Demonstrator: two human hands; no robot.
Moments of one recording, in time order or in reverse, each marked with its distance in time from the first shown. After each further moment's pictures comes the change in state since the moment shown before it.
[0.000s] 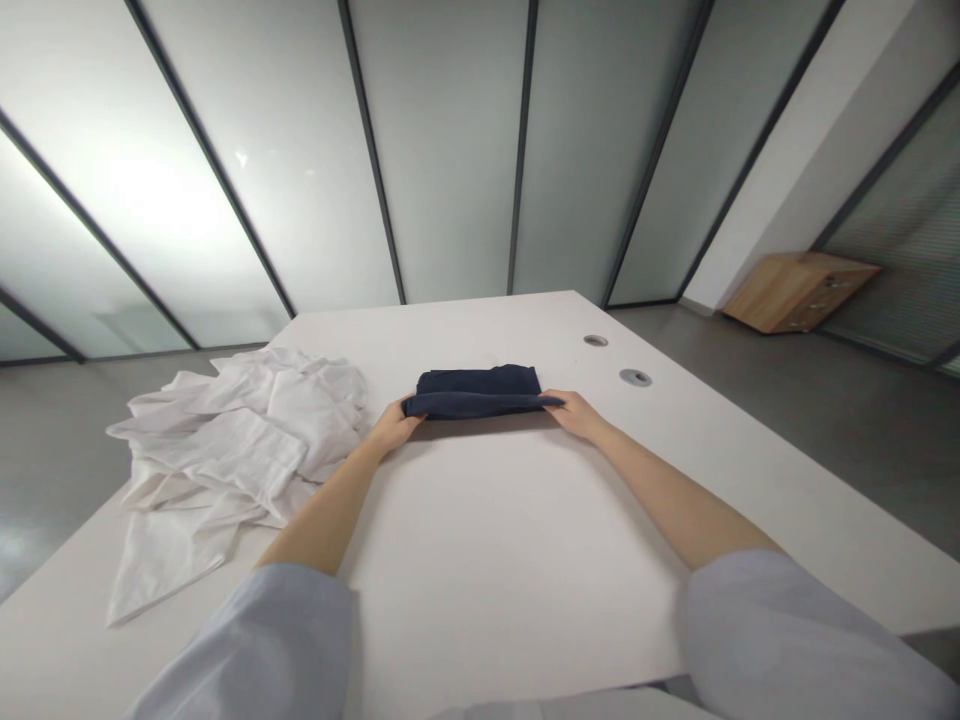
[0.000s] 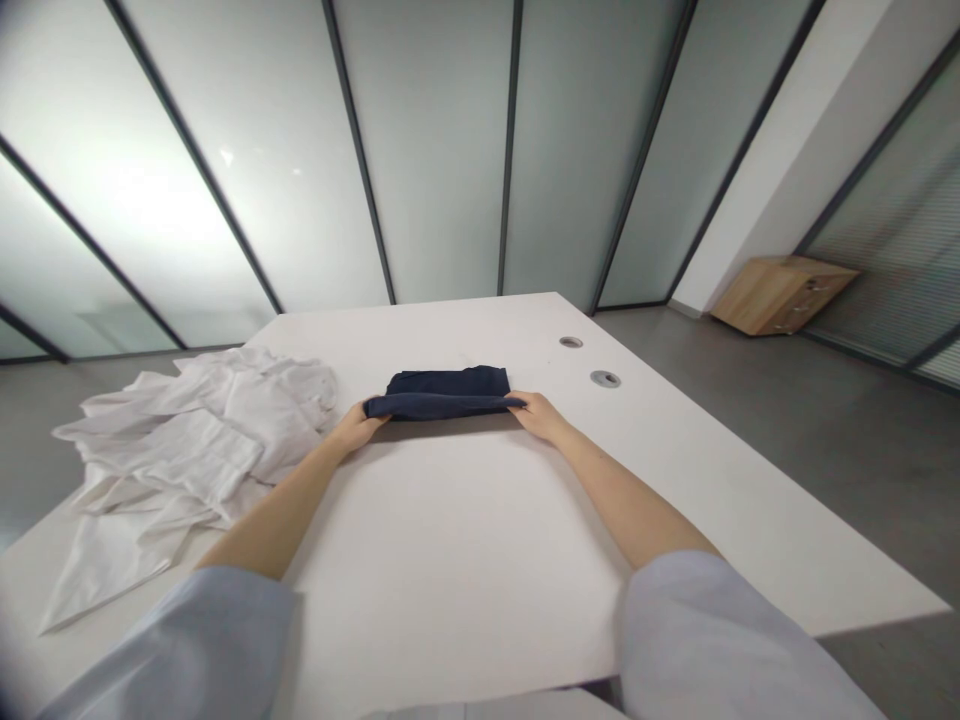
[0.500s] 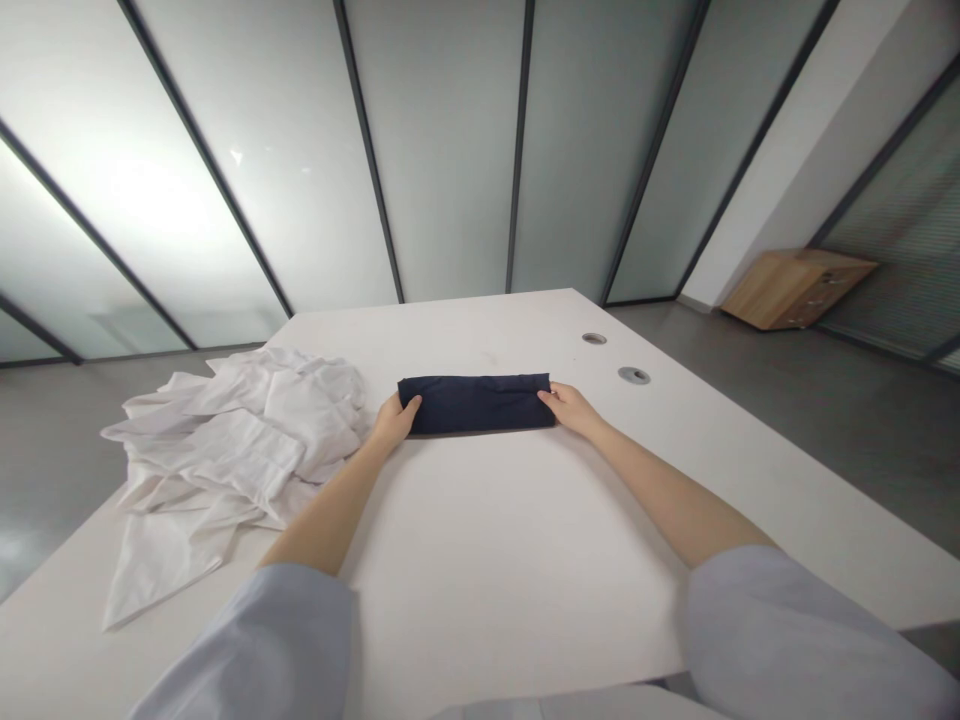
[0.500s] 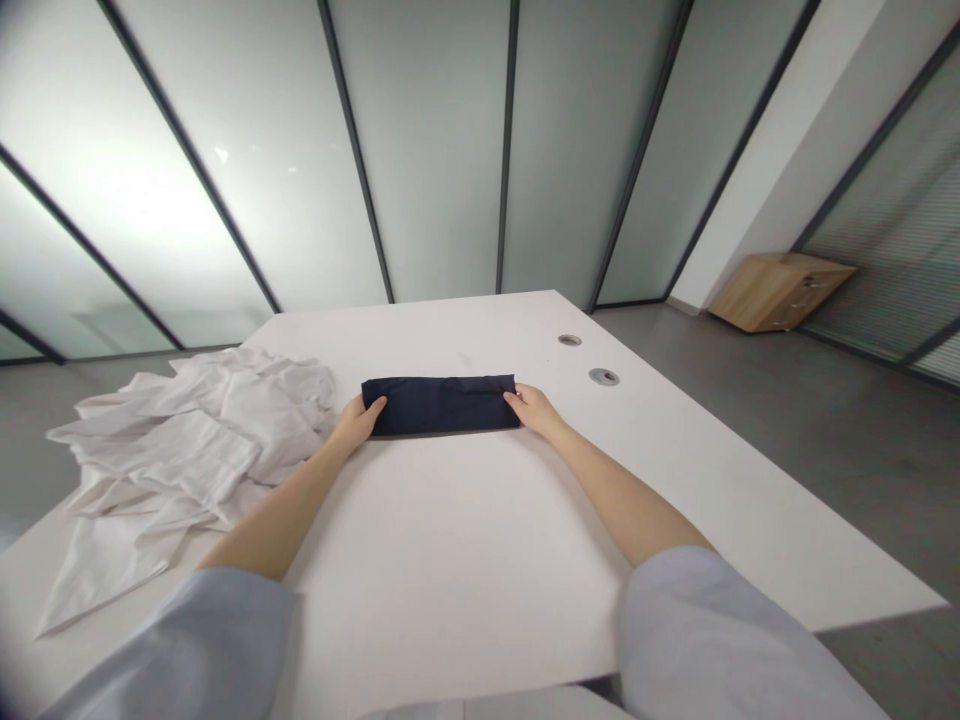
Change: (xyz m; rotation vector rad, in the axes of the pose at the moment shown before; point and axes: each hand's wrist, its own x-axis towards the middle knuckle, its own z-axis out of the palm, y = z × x) left_hand 0.006 0.001 0.008 0.054 0.219 -0.056; right_hand 0.009 0.006 0.009 -0.025 0.128 0.121
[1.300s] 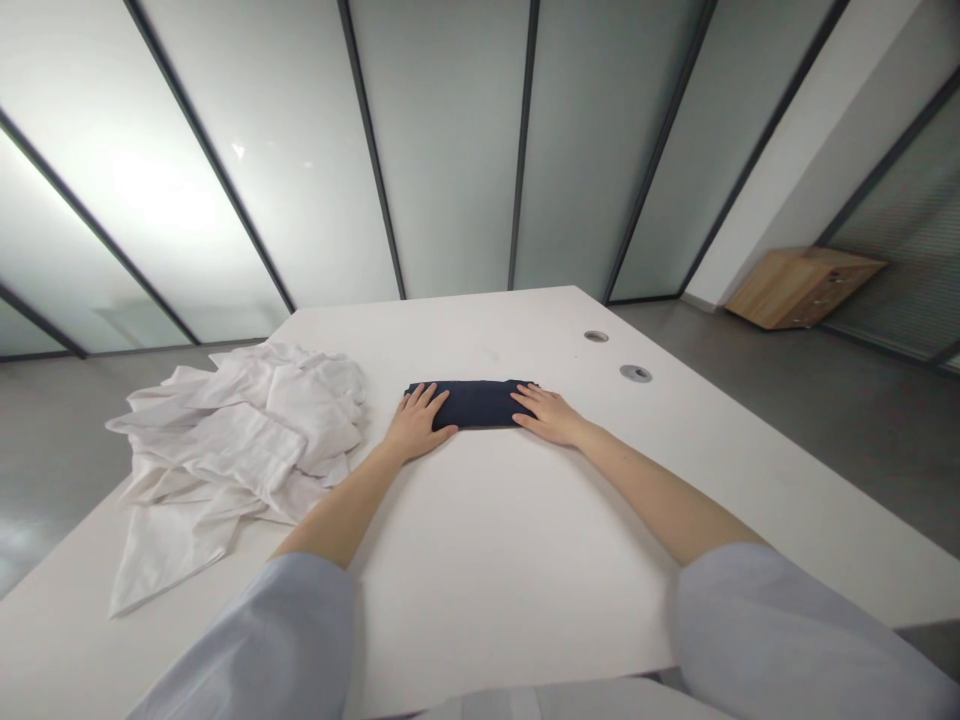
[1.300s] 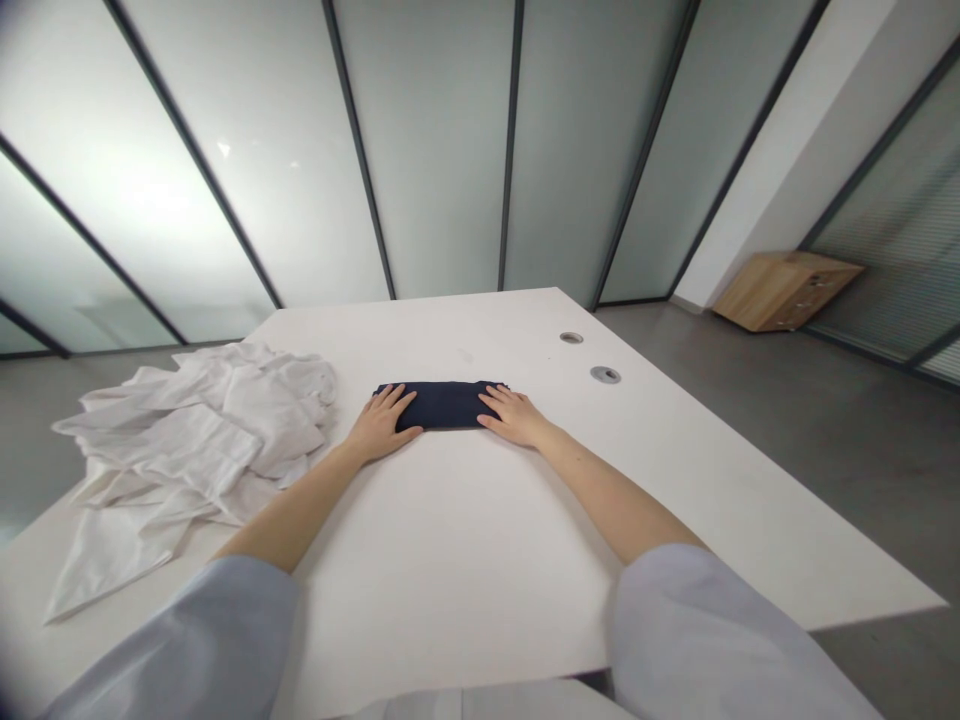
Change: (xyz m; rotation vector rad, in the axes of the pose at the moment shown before) left_hand -0.024 0.023 0.018 0.645 -0.209 0.351; right_hand -0.011 -0.016 0.019 -0.527 -0.263 -0.269
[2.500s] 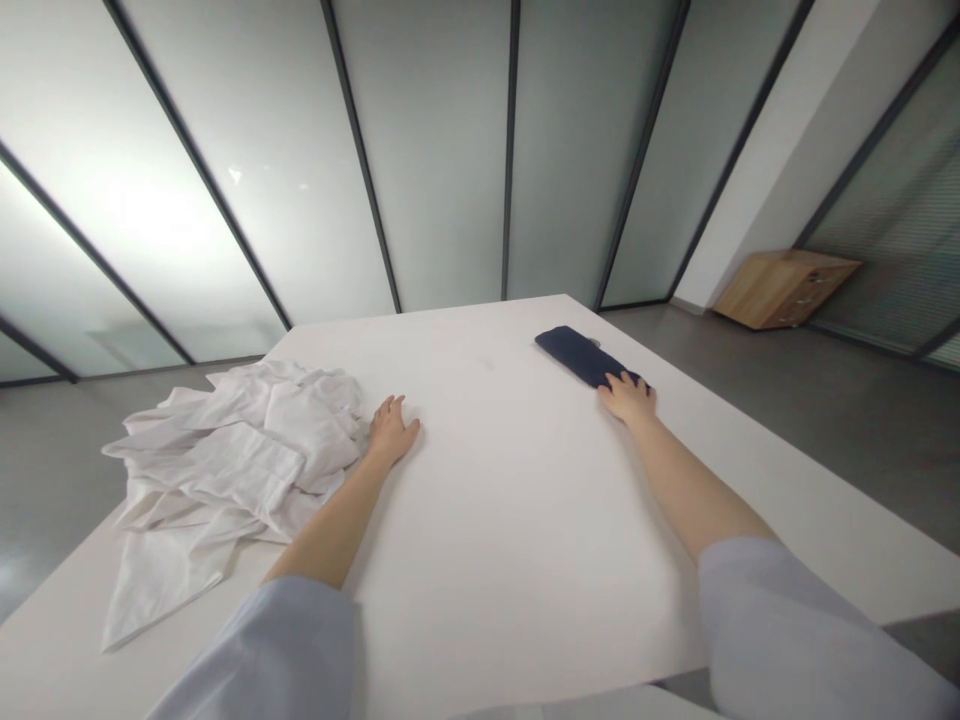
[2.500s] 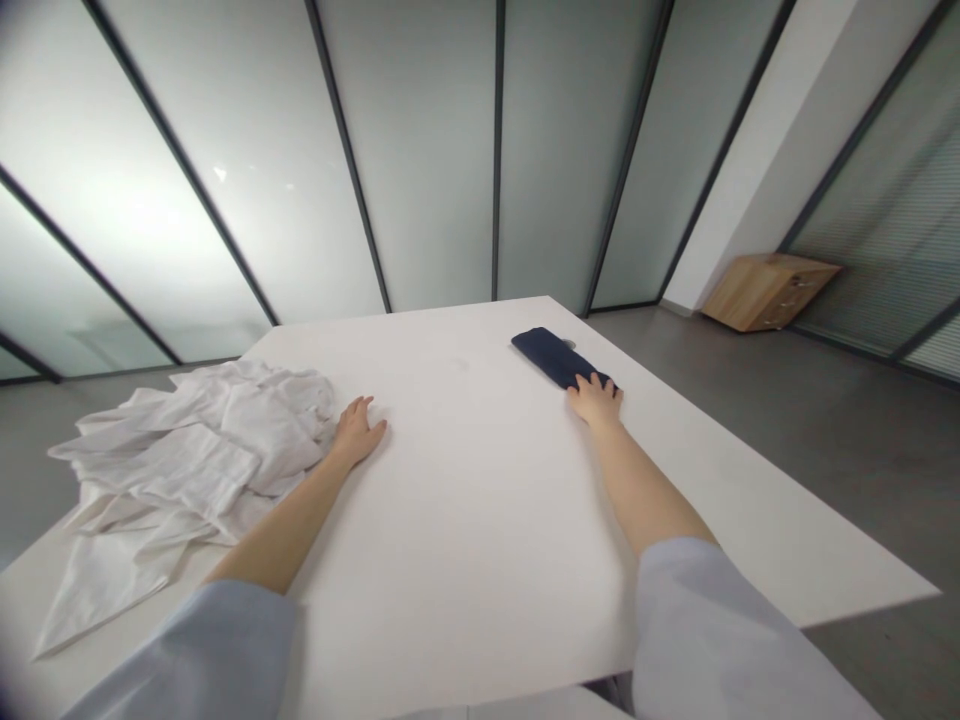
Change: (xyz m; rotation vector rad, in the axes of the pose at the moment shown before) left_hand 0.006 -0.047 0.016 -0.056 0.172 -0.358; right_hand -0.033 0.114 -0.040 -0.207 0.105 0.899
